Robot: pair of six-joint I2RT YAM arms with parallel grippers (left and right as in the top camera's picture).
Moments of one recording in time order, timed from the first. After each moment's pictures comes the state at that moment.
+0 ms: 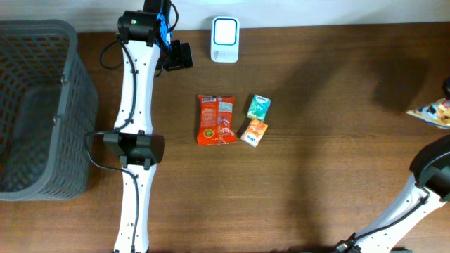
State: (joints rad) left arm -0.16 2.72 3.12 -1.68 0.01 -0.30; right arm -0.67 2.35 2.39 -1.35 0.08 0.46
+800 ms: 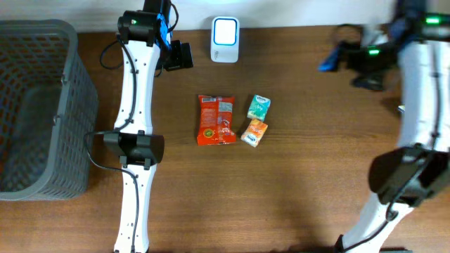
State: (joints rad) left arm -0.16 2.72 3.12 -1.68 0.01 -0.30; right arm -0.14 2.06 2.20 -1.49 -0.42 0.11
